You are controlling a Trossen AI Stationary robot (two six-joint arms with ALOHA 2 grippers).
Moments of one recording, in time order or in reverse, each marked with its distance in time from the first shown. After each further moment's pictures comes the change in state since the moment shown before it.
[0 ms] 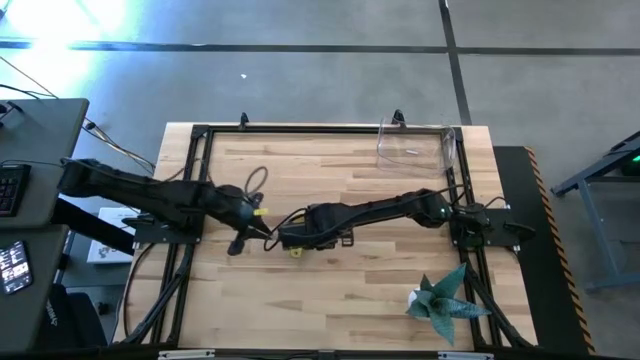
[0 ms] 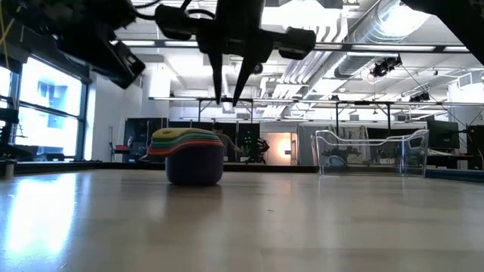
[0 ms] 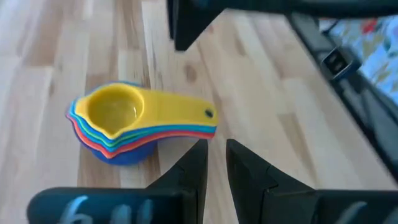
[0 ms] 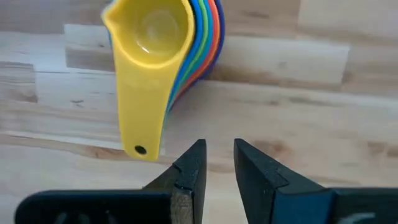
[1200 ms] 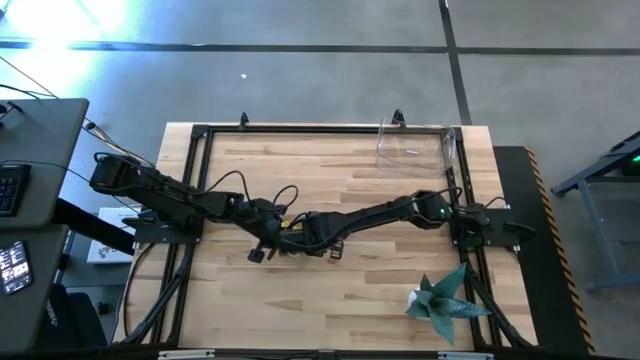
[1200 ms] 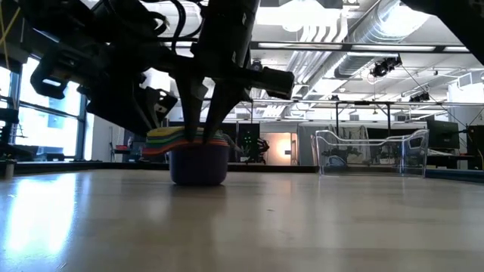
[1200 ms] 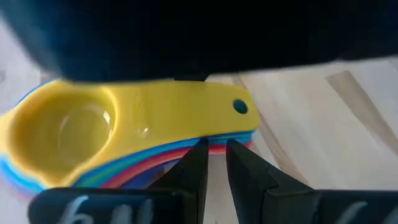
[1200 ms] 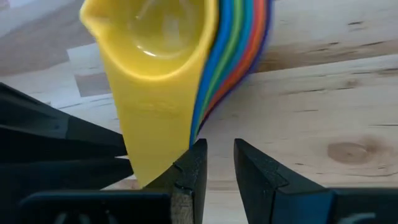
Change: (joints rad) left arm -0.003 0.454 -0.007 0.363 0.027 0.226; right arm 0.003 0.004 -0.198 0.325 0.028 0.244
